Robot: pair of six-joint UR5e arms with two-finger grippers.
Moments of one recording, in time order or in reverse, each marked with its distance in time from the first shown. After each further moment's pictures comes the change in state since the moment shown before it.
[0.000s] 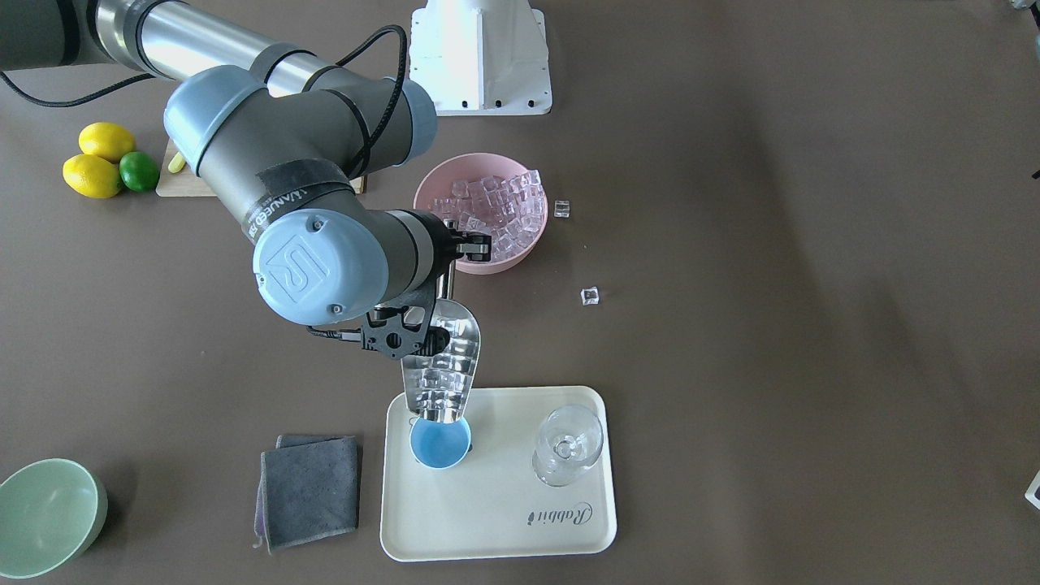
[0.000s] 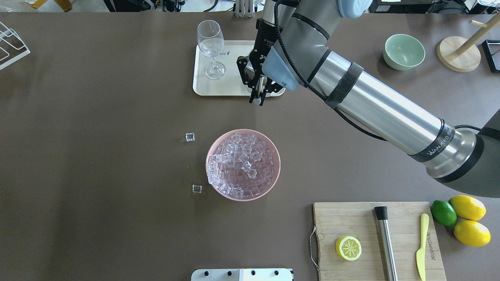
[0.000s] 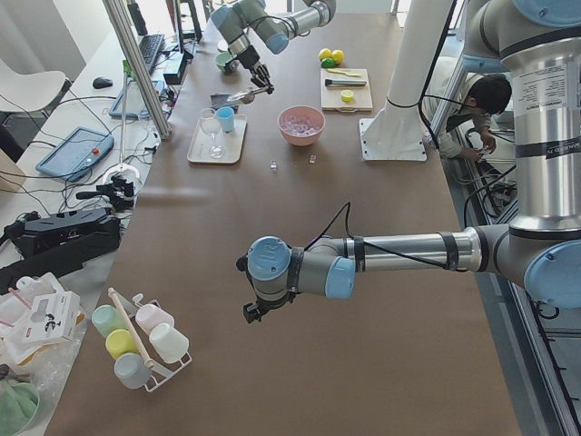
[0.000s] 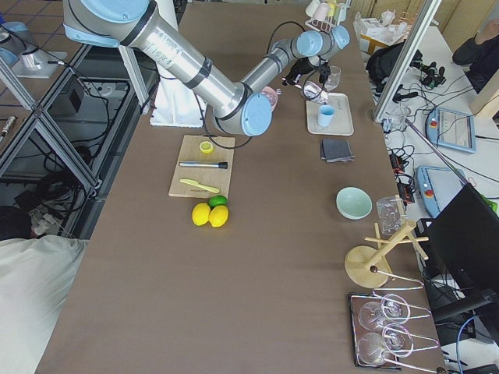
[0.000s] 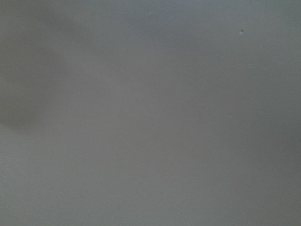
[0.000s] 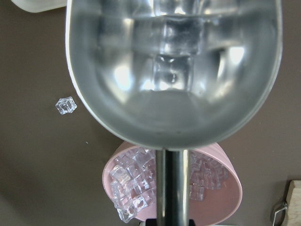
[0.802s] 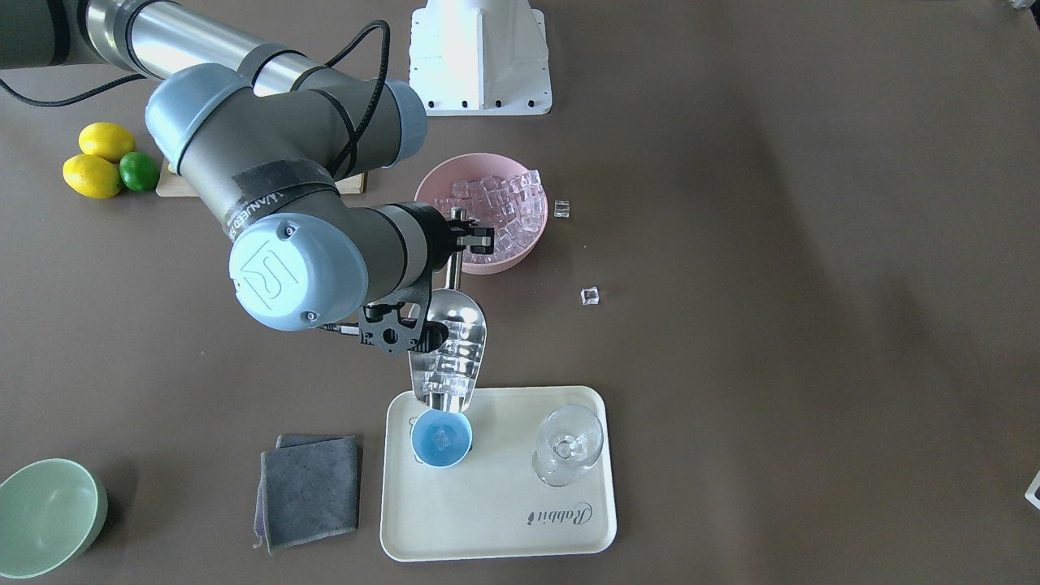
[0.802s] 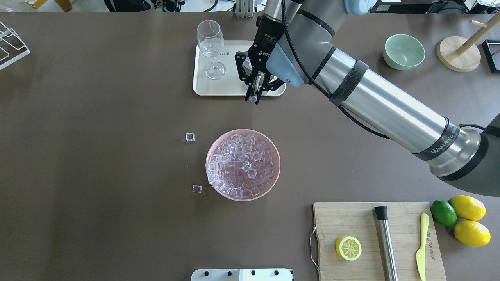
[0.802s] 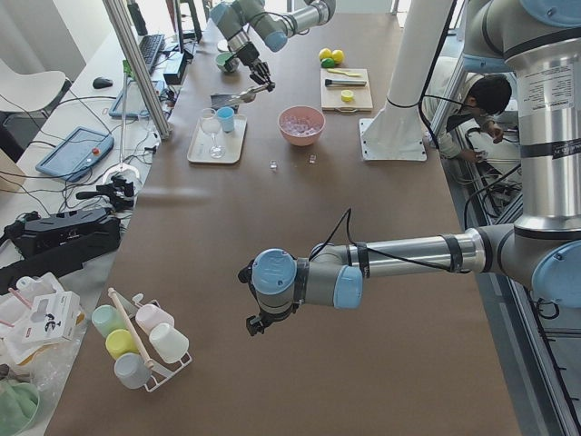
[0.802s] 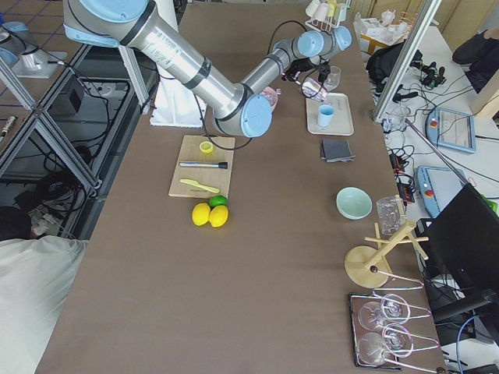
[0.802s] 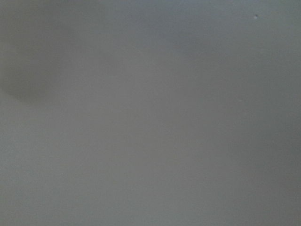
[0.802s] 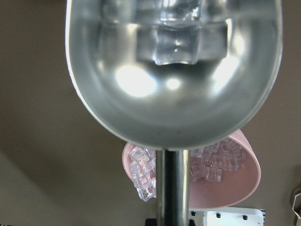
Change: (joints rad) left arm -0.043 0.006 0.035 0.010 0.002 0.013; right arm 0.013 -0.010 0.013 -0.005 0.092 0.003
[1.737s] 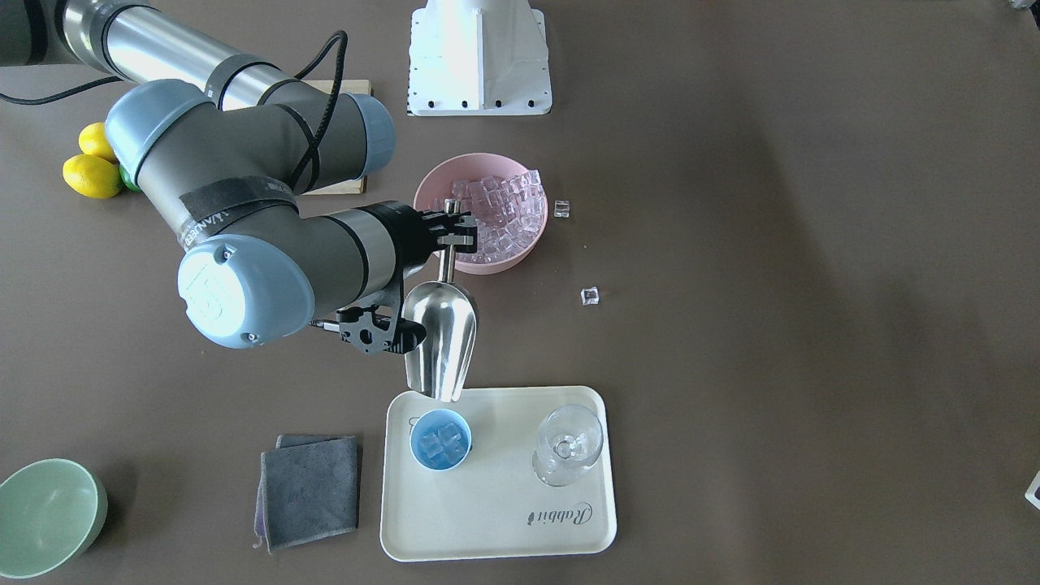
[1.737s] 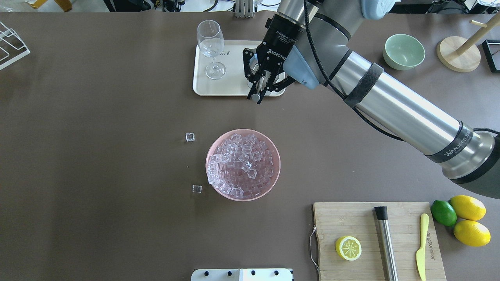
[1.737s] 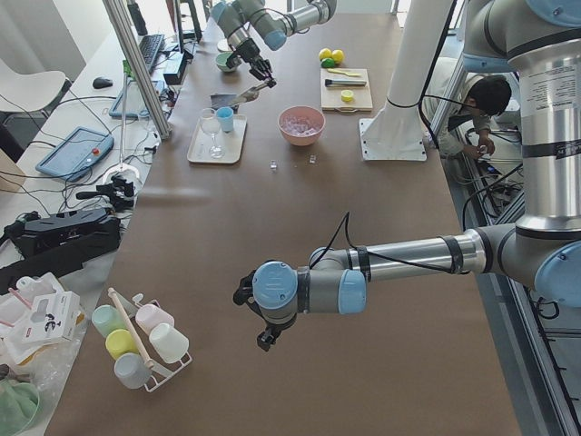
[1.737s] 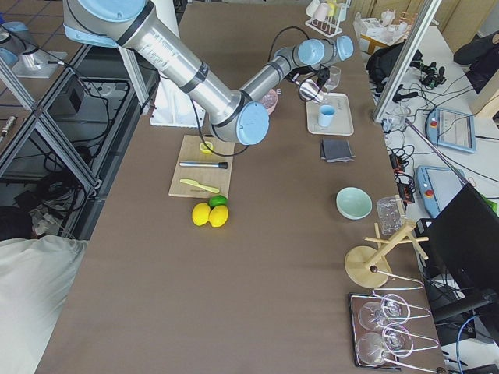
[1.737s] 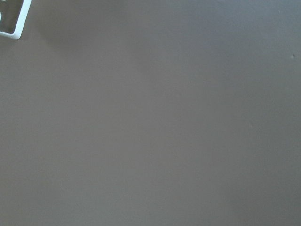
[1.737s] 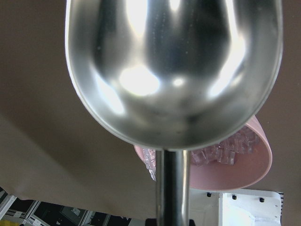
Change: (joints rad) left arm -0.034 -0.003 0.012 0.074 -0.040 -0.283; right arm 0.021 -0.059 0.028 0.015 0.143 0.002
